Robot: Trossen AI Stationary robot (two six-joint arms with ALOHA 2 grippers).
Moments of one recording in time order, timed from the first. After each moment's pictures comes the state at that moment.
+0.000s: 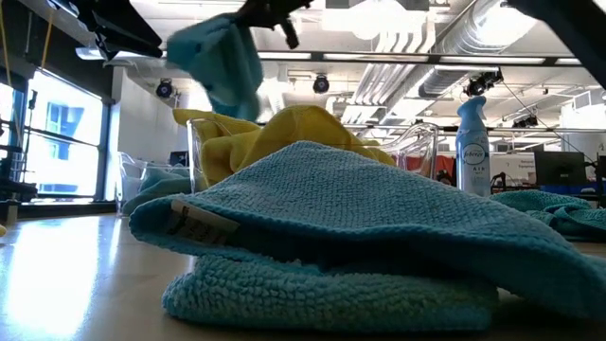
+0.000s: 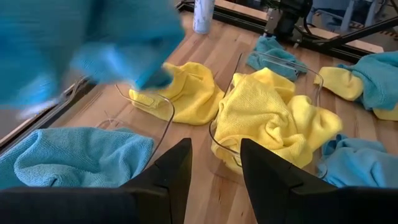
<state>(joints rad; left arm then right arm) 0.05 0.56 0.75 -0.69 -0.25 -0.26 -0.27 2.08 2.21 -0.39 0.00 0.38</state>
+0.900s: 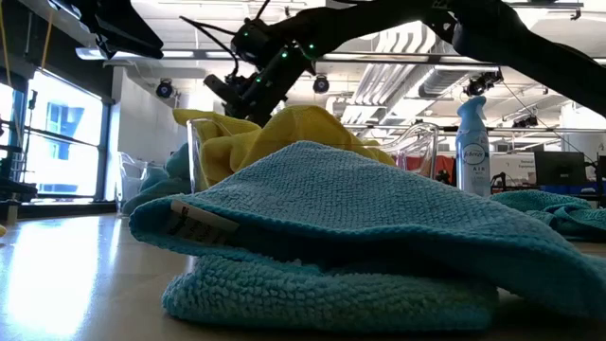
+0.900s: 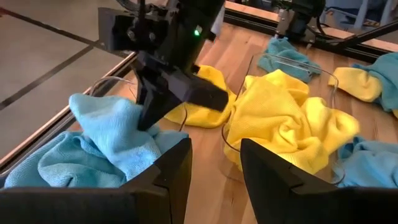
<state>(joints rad) 0.05 0.56 0.75 -0.69 -0.30 -0.23 -0.28 2.45 2.35 -0.72 -0.05 0.38</state>
